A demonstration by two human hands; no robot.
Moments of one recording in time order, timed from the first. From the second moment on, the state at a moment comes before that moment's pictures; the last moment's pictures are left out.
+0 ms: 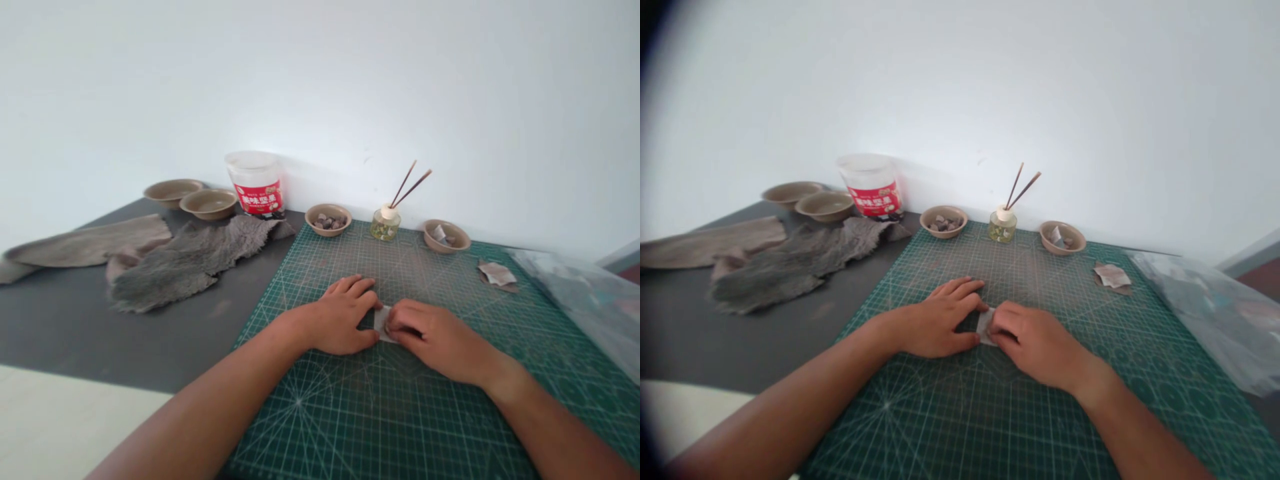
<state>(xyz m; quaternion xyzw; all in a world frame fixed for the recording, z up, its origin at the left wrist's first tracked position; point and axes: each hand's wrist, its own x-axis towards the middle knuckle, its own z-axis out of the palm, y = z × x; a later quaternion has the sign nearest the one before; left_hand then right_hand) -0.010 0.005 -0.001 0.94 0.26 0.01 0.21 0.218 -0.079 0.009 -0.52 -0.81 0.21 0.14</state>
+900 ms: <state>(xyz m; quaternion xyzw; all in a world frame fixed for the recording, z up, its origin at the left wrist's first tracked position) -0.009 0.007 -0.003 0.94 0.26 0.01 0.21 0.221 -0.076 0.007 -0.52 -0.81 0.21 0.15</state>
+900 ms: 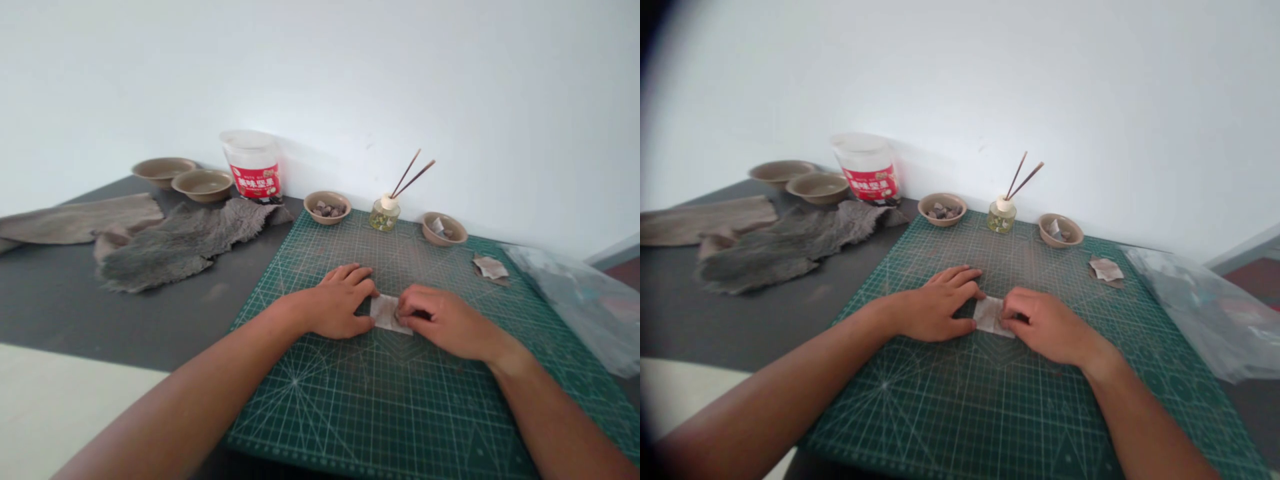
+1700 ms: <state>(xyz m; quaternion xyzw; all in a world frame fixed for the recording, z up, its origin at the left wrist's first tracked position) 0.003 0.008 -0.007 0.95 0.21 0.13 0.20 0.219 -0.074 0.004 -0.54 -0.77 0.21 0.28</state>
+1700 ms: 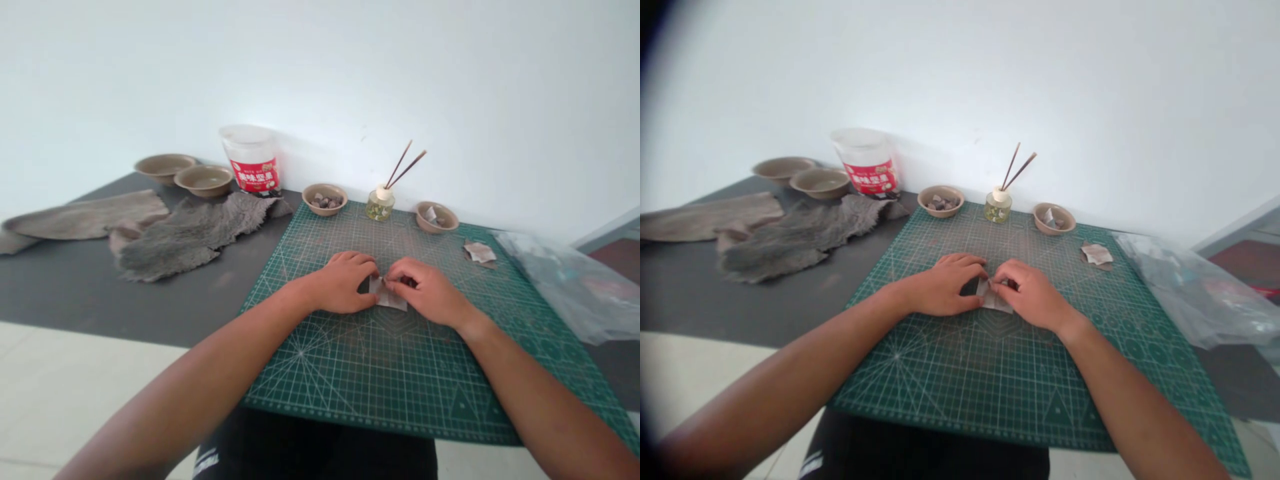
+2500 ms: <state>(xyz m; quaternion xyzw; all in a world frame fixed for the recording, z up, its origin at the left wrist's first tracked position) 0.030 0.000 -0.006 0.91 0.22 0.33 0.14 0.215 -0.058 -0.010 -0.42 -0.49 0.55 0.54</state>
